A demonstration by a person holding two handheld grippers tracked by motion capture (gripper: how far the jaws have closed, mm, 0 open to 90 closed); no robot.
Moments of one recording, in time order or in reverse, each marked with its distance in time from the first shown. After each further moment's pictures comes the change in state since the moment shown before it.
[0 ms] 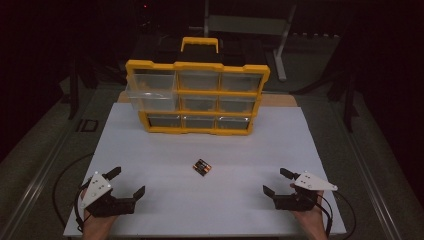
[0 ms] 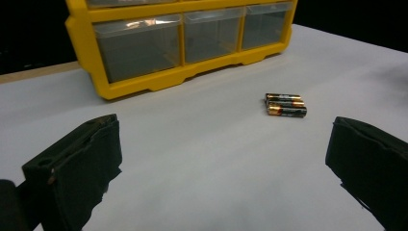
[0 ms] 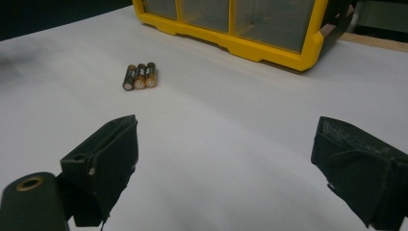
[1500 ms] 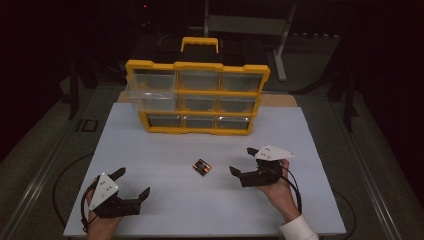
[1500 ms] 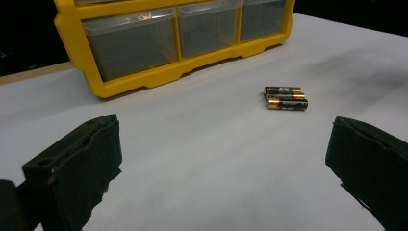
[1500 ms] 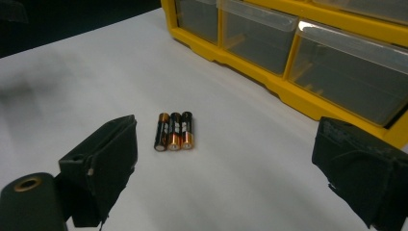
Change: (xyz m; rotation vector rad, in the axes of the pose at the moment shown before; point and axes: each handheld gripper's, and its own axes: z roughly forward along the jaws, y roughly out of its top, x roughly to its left) left arm -0.010 -0.001 0.006 0.021 0.021 0.034; right arm 0.036 0.080 0.081 0.084 0.092 -0.060
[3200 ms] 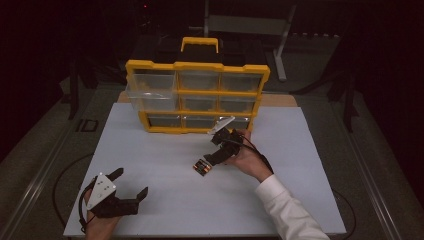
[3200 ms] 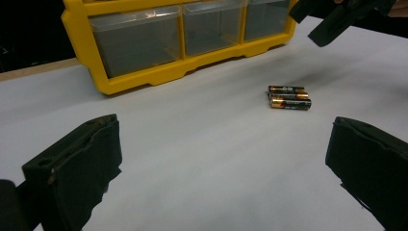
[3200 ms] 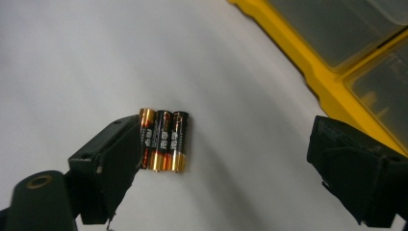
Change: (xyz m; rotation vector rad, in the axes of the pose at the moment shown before) left arm 0.004 -0.001 -0.003 0.002 0.007 -0.015; right arm 0.007 0.069 0.113 0.494 0.033 -0.164
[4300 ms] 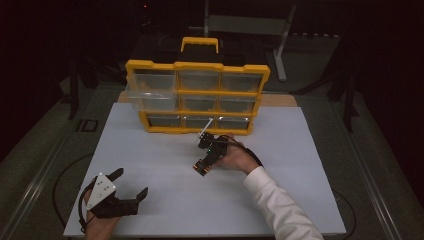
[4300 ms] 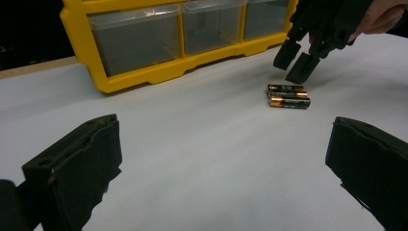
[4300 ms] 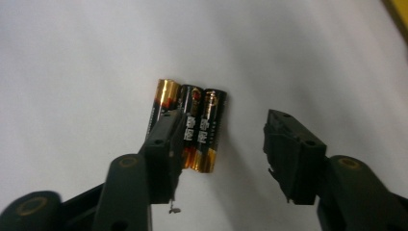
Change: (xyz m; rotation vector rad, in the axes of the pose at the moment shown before) left arm 0.000 -0.001 0.000 0.005 -0.005 -0.004; right arm 0.006 0.013 0.048 0.245 0.122 -0.078
